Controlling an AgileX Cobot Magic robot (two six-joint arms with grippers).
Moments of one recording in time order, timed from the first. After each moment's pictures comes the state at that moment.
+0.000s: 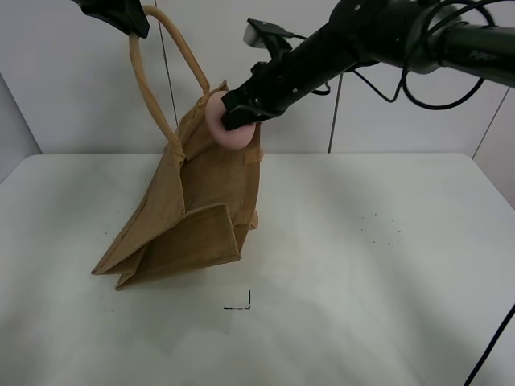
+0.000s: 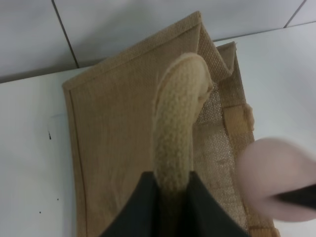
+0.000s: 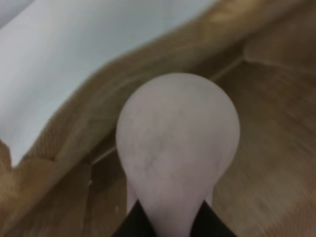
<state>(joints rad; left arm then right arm) -0.31 1.85 -2.20 0.02 1.17 -0.11 0.45 2.10 -1.90 0.76 0.91 -0.67</state>
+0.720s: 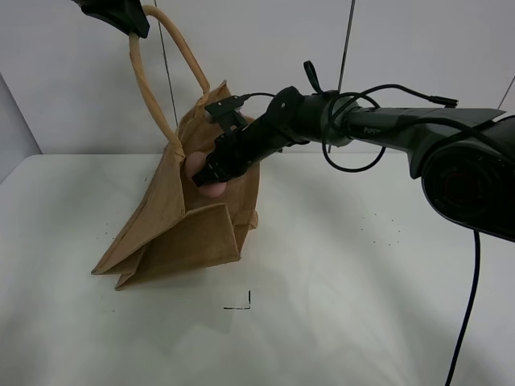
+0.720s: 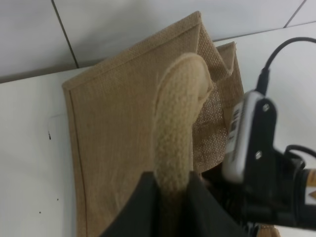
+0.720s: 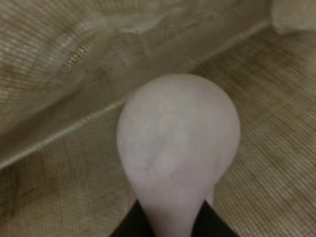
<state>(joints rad) -0.31 1.85 -2.20 0.02 1.17 -0.11 0.57 2.35 -1.90 0.76 0.62 -0.84</state>
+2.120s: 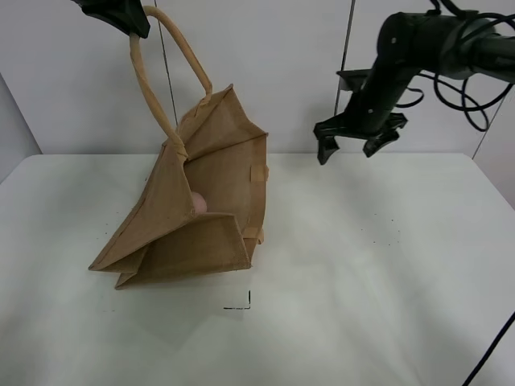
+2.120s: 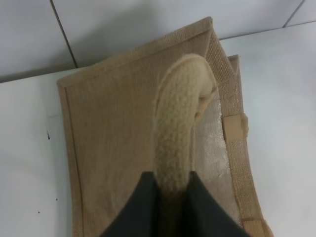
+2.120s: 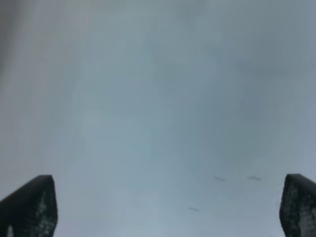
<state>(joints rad) -0.31 1.85 -2.20 0.01 1.17 -0.11 0.19 2.14 -1.91 0.09 1.13 -0.03</state>
